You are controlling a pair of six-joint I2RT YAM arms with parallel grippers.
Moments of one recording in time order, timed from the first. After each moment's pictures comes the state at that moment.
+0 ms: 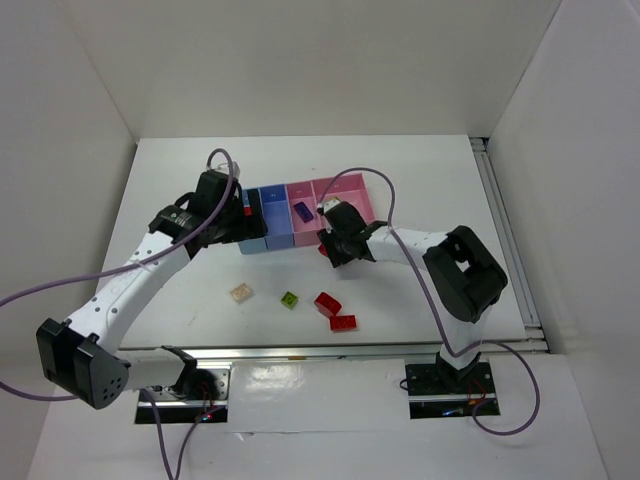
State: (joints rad) left arm -0.43 1.25 1.20 -0.77 -0.13 -0.53; right arm 0.67 1.81 1.06 -0.20 0.11 0.12
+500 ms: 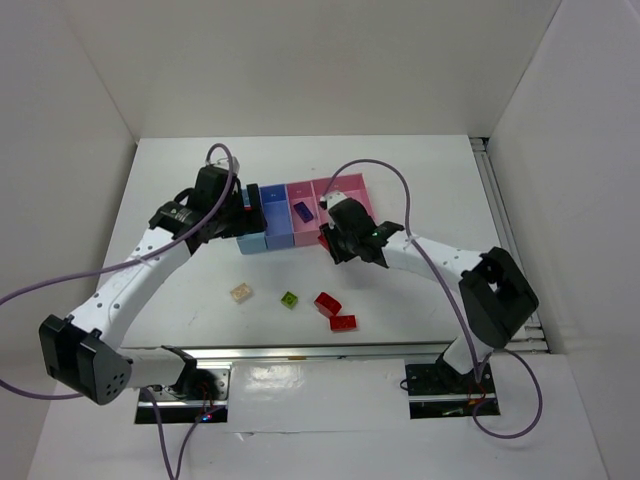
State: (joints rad) left arm -0.41 1.27 1.23 -0.74 -0.13 -0.52; right arm 0.71 1.61 1.04 -0.27 0.13 0.14
